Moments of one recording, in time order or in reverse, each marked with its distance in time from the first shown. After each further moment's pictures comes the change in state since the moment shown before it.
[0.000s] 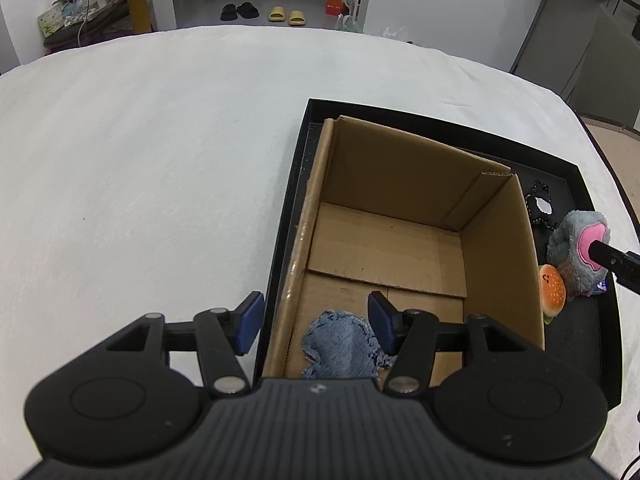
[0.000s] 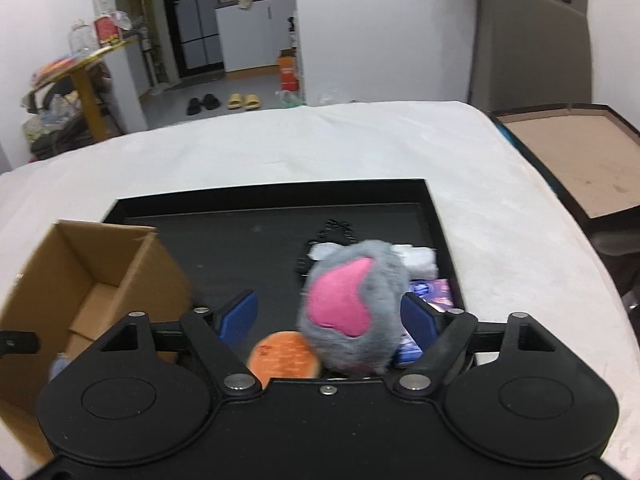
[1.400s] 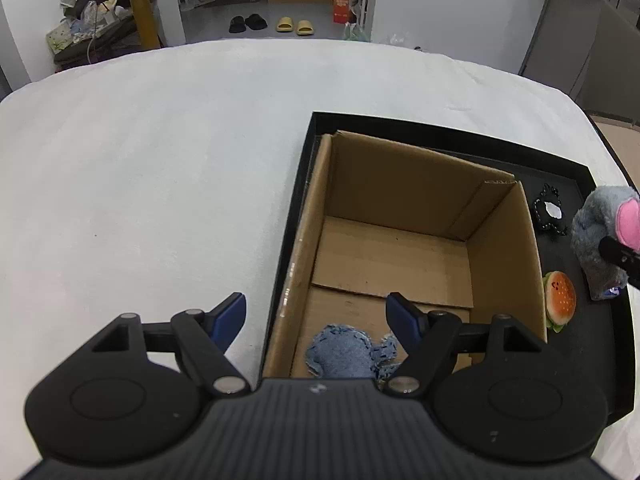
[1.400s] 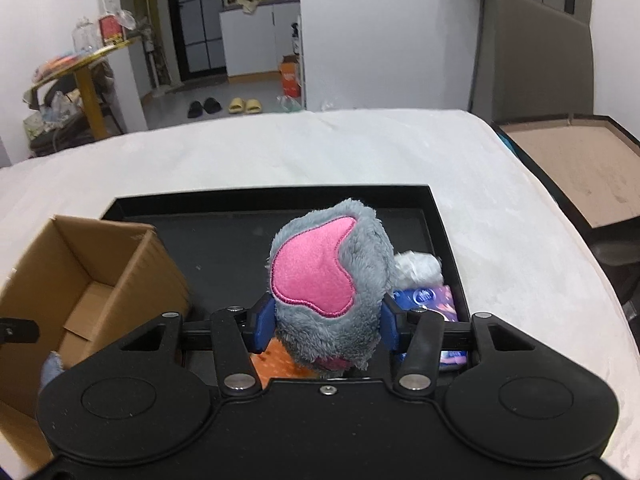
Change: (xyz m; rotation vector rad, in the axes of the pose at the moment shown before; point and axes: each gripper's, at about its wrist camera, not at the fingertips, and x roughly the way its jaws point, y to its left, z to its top) left arm 0.005 -0.015 0.005 0.023 -0.028 0.060; right arm 0.000 0.004 0.002 -0.018 -0.030 0.019
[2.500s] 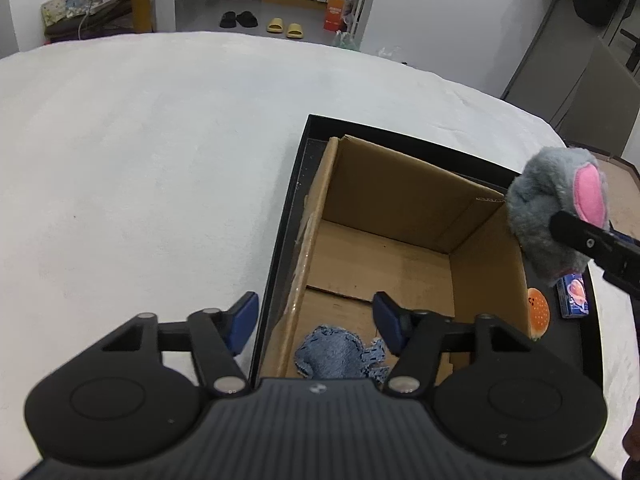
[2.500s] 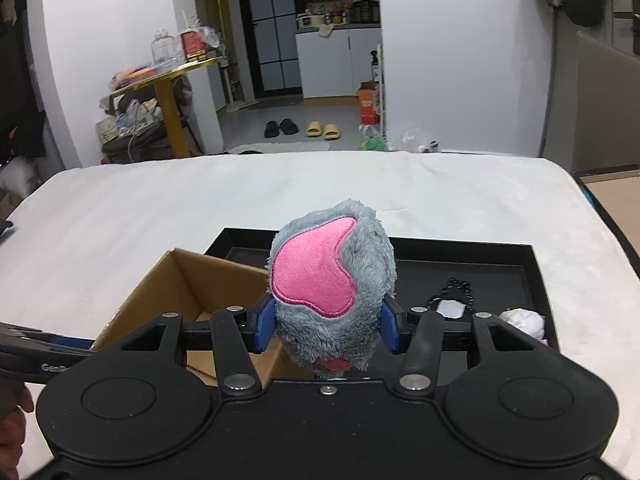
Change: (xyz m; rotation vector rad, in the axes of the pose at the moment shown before) left arm -0.002 0.026 -0.003 -0.082 -0.026 -0.117; right arm -0.019 0.072 0.026 -0.091 -0.062 0.192
